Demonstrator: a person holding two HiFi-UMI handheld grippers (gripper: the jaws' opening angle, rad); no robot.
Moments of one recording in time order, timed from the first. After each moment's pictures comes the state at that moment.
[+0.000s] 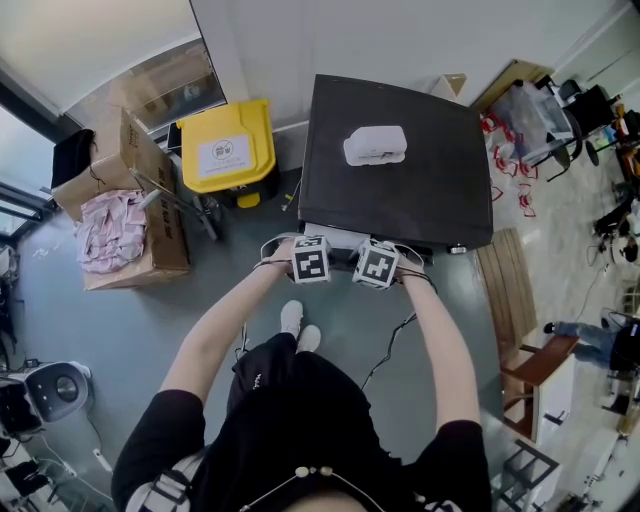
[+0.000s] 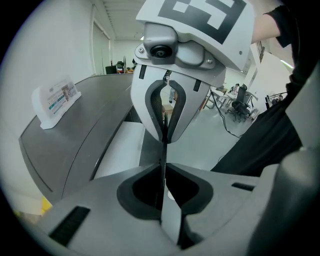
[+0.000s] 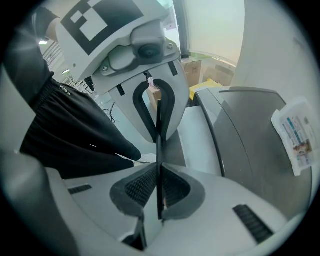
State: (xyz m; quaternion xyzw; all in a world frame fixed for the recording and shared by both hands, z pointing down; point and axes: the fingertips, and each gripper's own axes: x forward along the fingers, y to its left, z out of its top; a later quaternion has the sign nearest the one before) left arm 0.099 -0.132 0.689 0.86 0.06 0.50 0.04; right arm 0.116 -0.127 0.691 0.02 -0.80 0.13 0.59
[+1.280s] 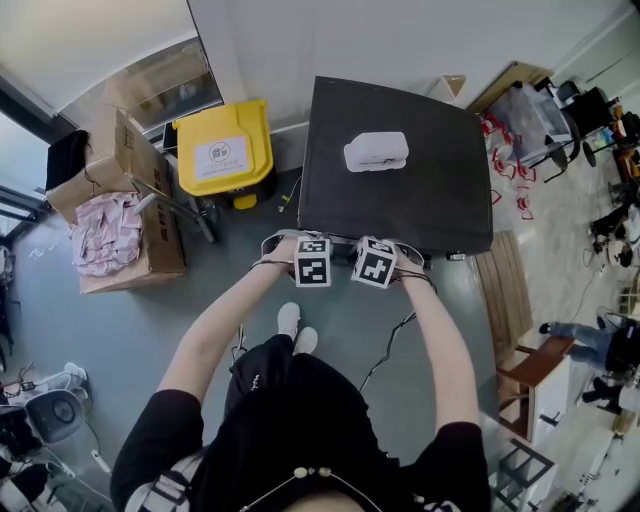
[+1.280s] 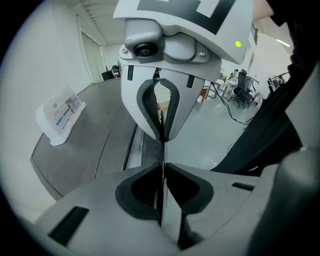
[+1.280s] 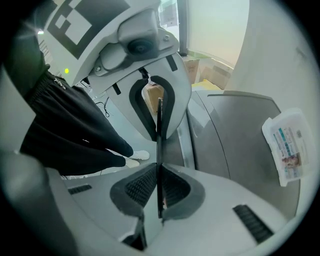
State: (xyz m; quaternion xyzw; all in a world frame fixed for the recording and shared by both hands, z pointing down) left arm 0.094 -0.162 0.692 0.85 0.05 0.52 -0.03; right arm 0.114 -0.163 0.687 0.04 -0.79 0.08 0.61
